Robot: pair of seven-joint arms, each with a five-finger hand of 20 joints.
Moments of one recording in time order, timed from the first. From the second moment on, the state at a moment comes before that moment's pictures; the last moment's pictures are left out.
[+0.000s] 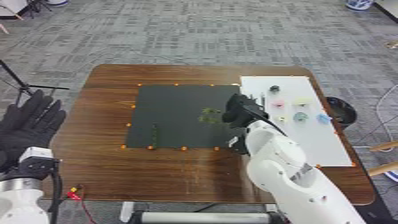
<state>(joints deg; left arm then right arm) 128.5 -64.2 -109.2 -121.8 22.4 9.4 17.7 -80.1 -64.3 54.1 -112.2 -123.5 -7.9 43.1</state>
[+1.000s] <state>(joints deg) 125.6 -62.0 -106.8 -121.4 22.4 13.6 16.1 -76.7 -76.5 42.4 -100.4 -125.1 4.5 46.7</state>
